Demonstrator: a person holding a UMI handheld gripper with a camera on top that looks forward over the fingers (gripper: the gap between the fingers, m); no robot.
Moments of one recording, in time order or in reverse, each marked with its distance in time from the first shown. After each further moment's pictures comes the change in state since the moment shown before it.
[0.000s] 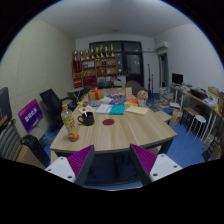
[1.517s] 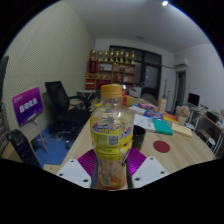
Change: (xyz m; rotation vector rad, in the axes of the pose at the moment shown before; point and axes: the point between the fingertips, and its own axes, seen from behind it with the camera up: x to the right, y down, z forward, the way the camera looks) arm -0.254 -0.024 0.329 0.117 -0.035 -0.189
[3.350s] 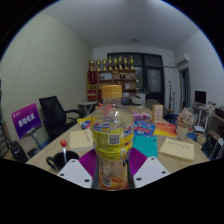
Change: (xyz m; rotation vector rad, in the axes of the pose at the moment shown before) arm 0.214 -0.060 0.132 0.102 -0.126 0.084
